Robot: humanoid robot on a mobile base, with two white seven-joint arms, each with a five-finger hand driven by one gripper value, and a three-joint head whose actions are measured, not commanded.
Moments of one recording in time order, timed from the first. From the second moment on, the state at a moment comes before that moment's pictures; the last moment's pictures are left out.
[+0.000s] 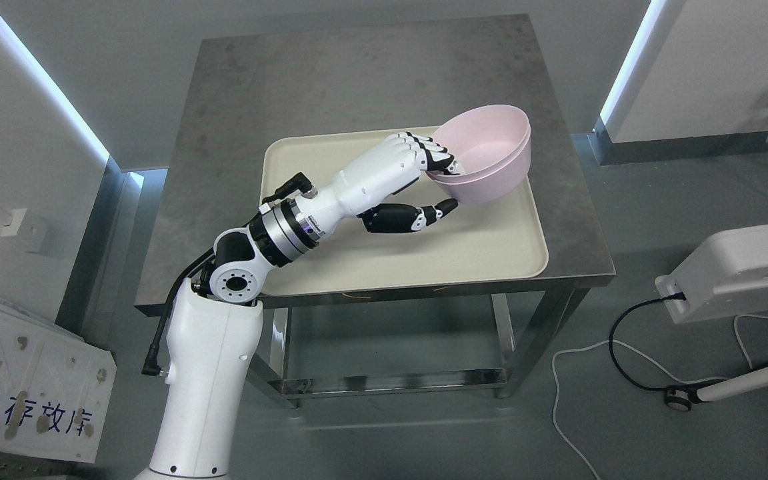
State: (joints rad) left arm -0.57 0.00 -0.12 -1.43 -0.43 -0.78 -0.64; right arm 0.04 0.00 0.00 0.00 0.00 -0.25 0.00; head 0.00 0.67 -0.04
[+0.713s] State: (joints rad) left arm -0.52 0.00 -0.05 -1.52 -0.41 -0.79 -0.64; right arm 0.04 0.00 0.00 0.00 0.00 -0.25 0.00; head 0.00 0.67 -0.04
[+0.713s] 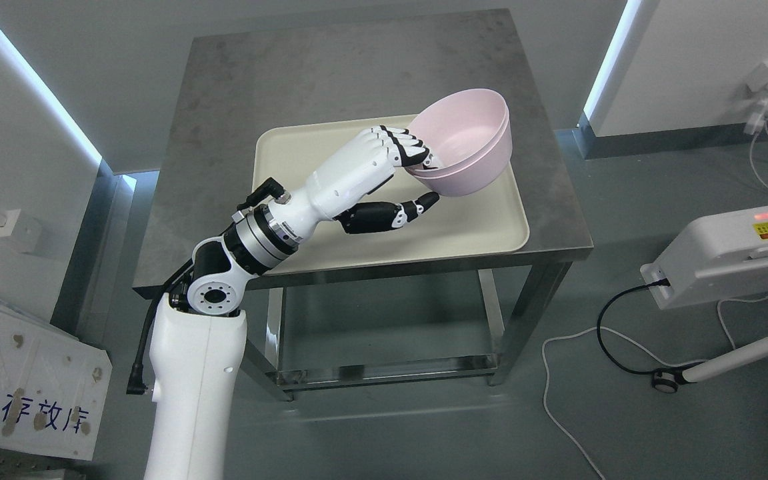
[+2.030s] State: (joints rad) left arm -0.47 0.00 -0.01 -1.57 -0.39 -0.79 -0.63; right arm 0.04 0.00 0.00 0.00 0.00 -0.25 0.00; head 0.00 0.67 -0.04
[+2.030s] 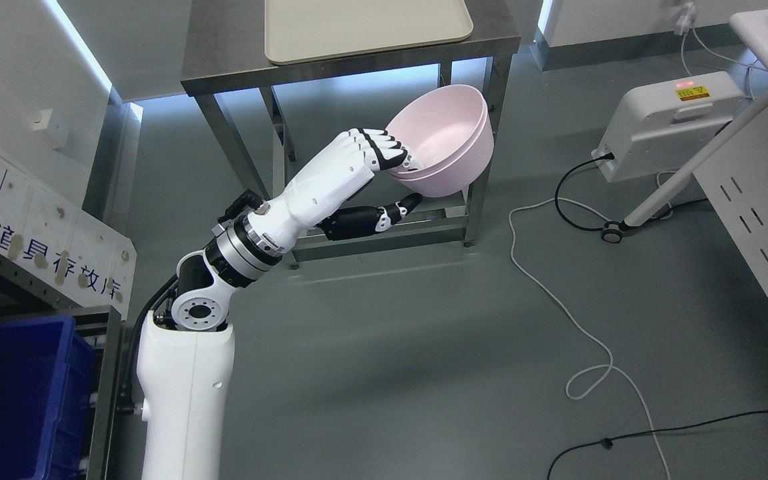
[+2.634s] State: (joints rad) left arm -0.47 0.00 0.00 -1.59 -0.37 -0.79 -0.63; right arm 0.04 0.00 0.00 0.00 0.00 -0.25 0.00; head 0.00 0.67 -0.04
